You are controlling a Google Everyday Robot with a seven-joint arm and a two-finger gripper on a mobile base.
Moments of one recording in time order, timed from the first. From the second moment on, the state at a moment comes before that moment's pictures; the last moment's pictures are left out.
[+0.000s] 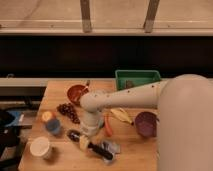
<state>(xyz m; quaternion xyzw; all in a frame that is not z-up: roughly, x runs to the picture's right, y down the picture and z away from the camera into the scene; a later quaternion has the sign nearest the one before) -0.106 0.271 0.719 -0.55 0.02 0.24 0.80</state>
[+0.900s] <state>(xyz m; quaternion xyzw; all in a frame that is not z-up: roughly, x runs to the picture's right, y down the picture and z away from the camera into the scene) -0.175 0.301 0.684 -0.58 0.00 0.17 0.80</state>
